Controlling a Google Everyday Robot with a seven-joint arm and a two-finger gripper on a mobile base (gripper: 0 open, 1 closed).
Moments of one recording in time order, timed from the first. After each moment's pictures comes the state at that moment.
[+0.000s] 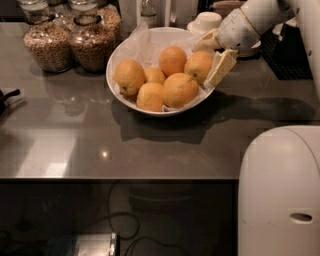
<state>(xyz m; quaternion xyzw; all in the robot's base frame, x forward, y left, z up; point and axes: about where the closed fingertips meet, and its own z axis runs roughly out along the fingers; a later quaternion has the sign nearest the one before) 0.669 -0.115 0.912 -0.73 0.60 0.18 0.28</state>
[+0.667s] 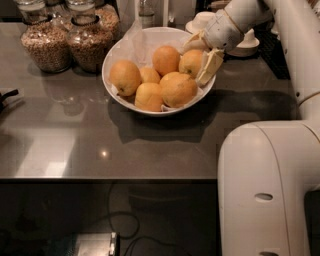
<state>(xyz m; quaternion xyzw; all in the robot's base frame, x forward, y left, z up) 0.687 -0.088 0.903 -0.76 0.56 0.19 0.28</state>
